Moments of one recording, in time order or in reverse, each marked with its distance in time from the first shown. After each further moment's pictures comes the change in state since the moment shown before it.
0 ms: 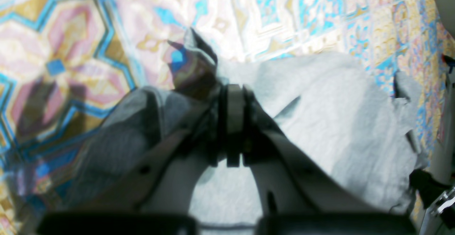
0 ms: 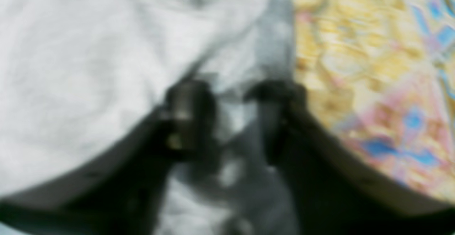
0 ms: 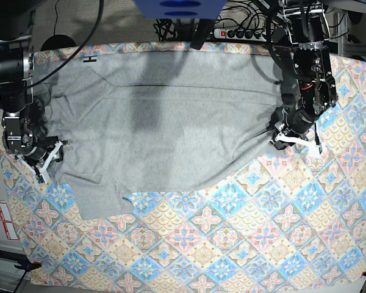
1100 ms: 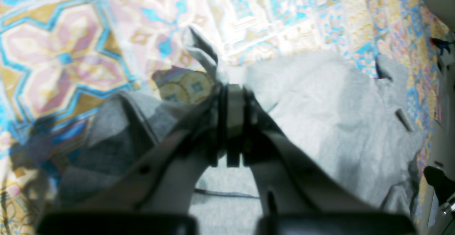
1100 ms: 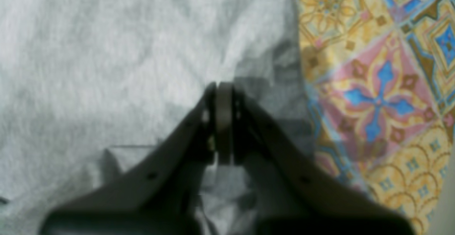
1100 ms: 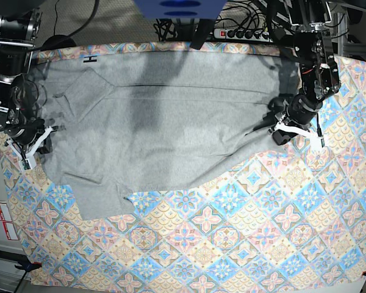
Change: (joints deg) left arm 7.9 0.0 -0.1 11.9 -0.2 -0.2 0.1; right arm -18.5 -0.3 24.4 27.3 -1.2 3.8 -8.5
